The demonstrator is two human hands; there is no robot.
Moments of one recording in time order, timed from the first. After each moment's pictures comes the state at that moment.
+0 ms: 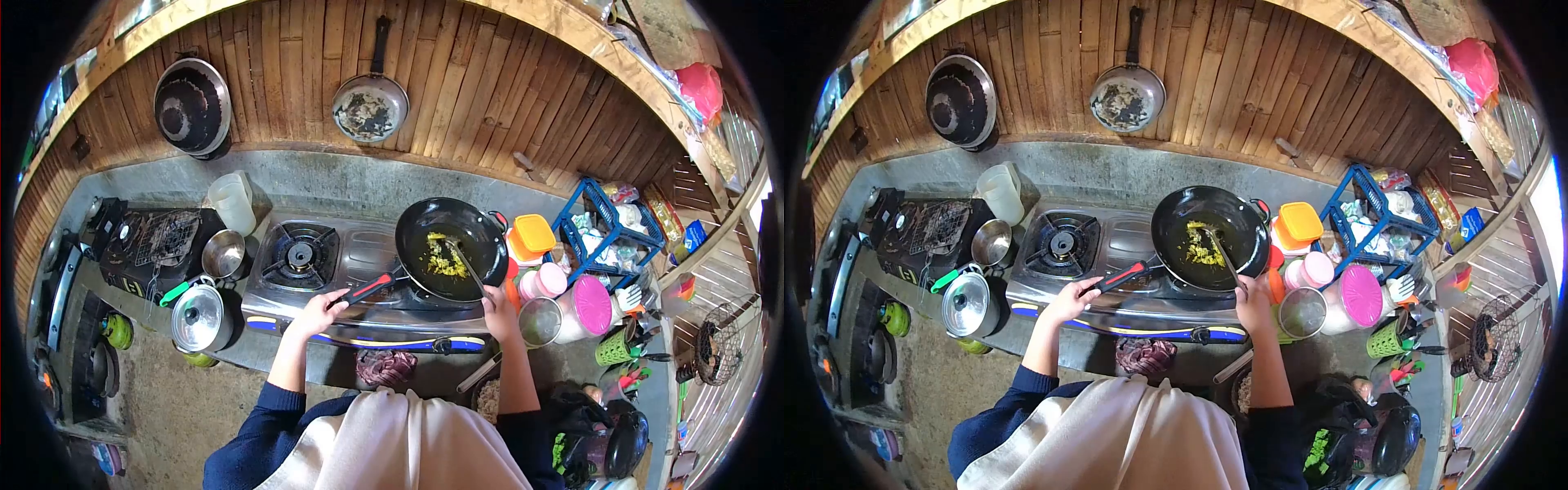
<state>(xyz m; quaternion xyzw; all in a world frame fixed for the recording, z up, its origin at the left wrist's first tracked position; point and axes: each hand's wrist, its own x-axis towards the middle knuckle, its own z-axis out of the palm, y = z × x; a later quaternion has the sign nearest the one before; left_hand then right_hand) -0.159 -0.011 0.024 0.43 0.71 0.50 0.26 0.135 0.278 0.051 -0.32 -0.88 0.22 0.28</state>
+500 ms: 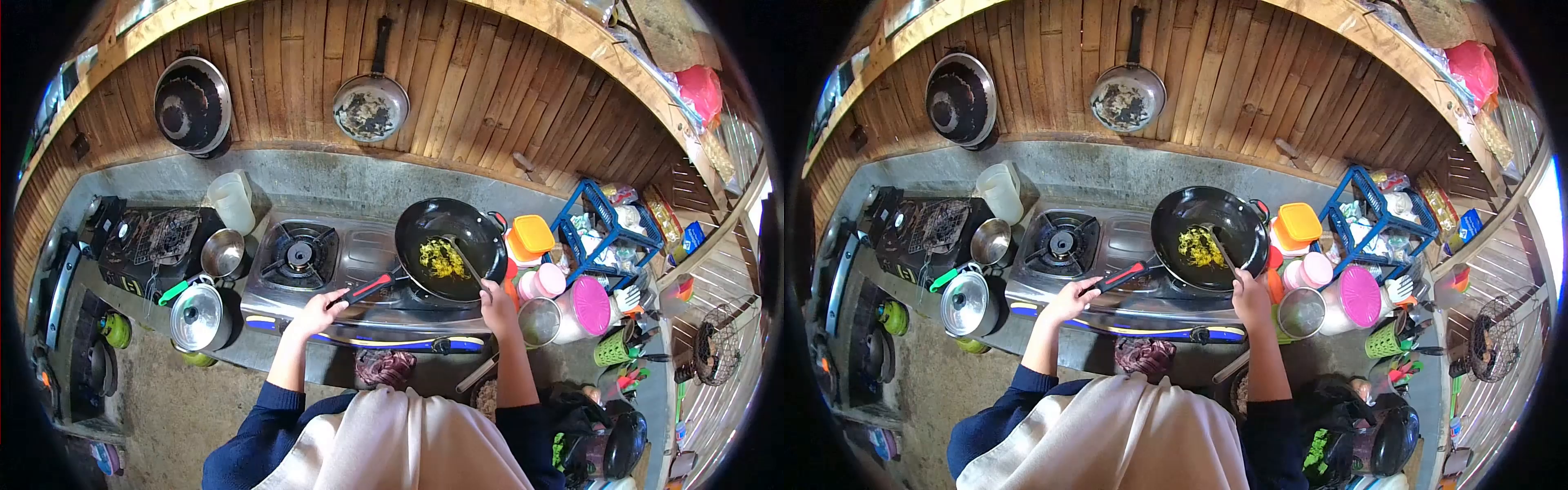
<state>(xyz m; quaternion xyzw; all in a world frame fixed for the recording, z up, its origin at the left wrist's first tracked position) -0.160 -0.010 0.024 0.42 0.71 0.50 0.29 0.117 0.271 0.073 -0.37 -0.87 0.21 0.24</state>
